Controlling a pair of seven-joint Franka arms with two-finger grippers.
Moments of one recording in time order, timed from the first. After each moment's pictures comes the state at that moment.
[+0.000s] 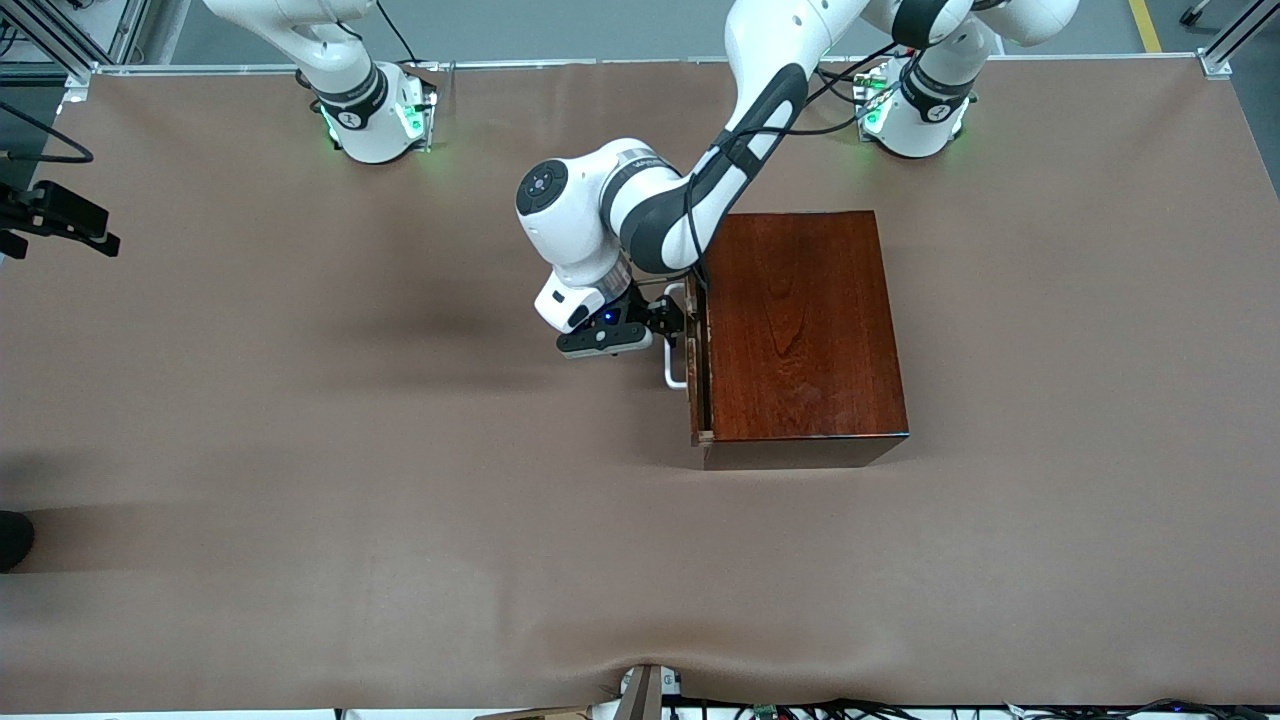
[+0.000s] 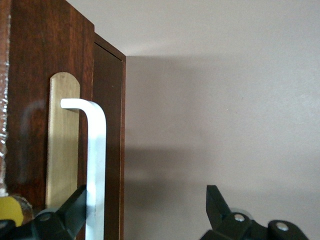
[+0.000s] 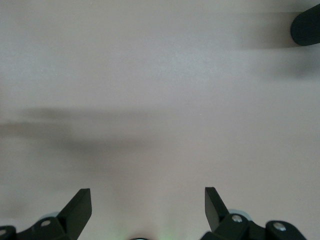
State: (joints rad) left arm -0.96 0.83 0.05 -1.18 0.30 1.88 -1.03; right arm 0.01 -0.02 -0.11 -1.54 -0.02 1.47 -0.12
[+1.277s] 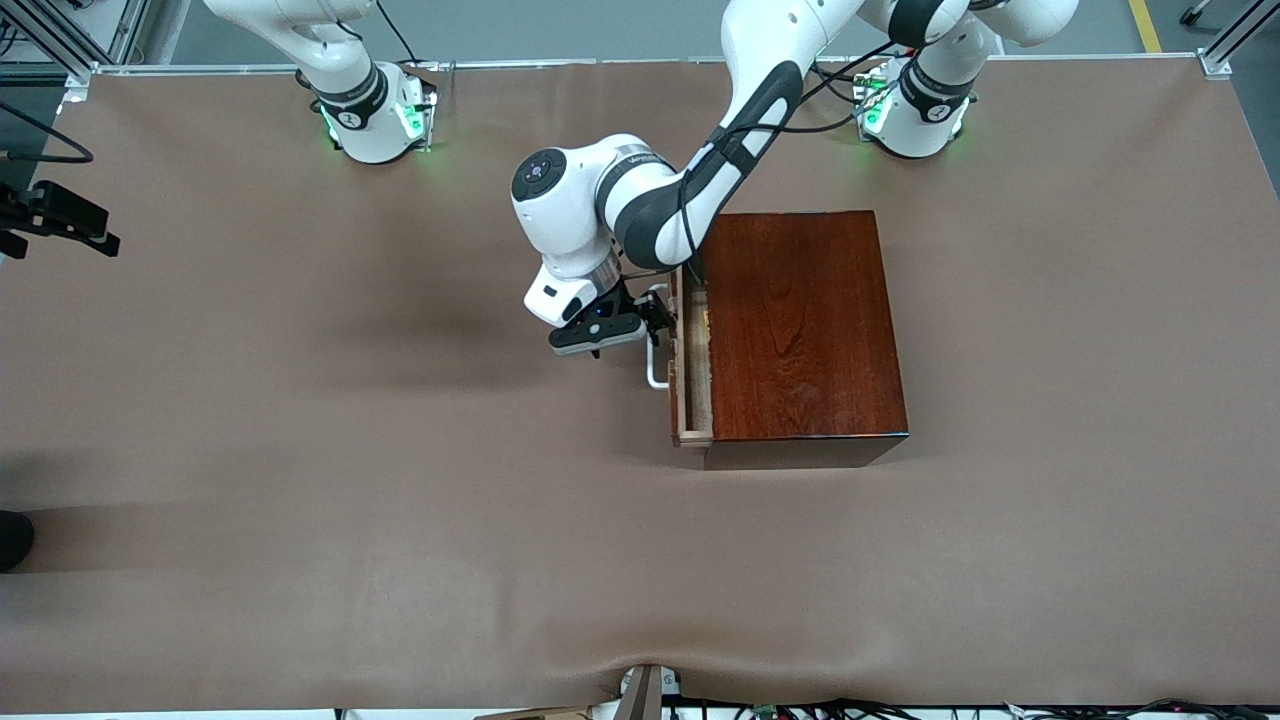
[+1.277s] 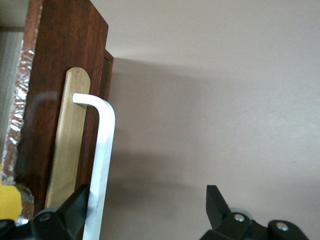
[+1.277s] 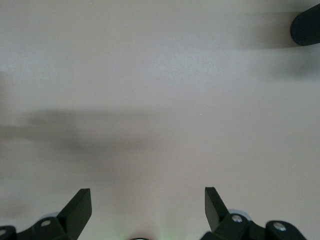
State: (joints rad) left arm -0.97 0.84 0.05 -1.17 0.29 1.97 -1.16; right arm 0.01 -0.02 -0.11 -1.54 -0.02 1.47 -0.12
